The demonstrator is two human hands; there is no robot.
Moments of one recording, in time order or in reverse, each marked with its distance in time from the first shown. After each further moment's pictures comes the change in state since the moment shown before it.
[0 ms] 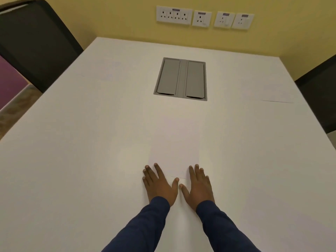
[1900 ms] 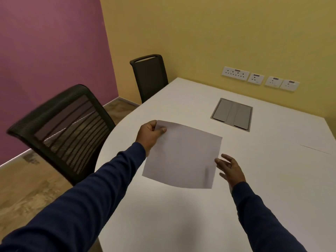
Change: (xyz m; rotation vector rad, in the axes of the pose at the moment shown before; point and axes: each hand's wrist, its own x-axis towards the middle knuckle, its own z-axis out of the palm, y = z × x) left_hand -0.254 -0.204 -0.307 -1.380 0.300 0.312; right_hand -0.207 -0.103 -0.127 1.222 -0.025 -0.156
